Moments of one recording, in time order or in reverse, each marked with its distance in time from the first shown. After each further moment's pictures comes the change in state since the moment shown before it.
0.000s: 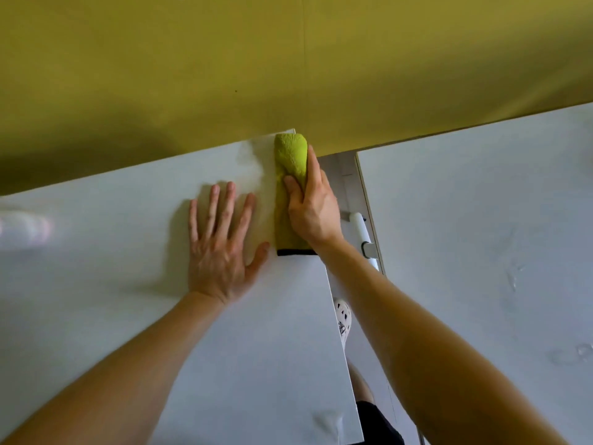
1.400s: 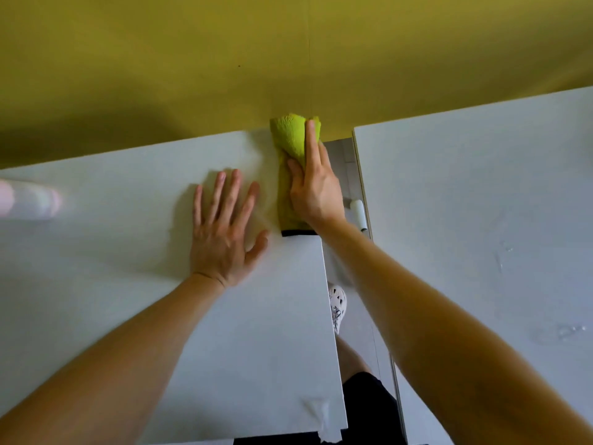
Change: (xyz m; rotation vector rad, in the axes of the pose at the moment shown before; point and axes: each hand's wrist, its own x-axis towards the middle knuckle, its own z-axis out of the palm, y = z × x) left_hand -0.025 0.018 0.000 -0.034 0.025 0.024; right_hand -0.014 0.013 -0.016 -0.098 -0.007 -0.167
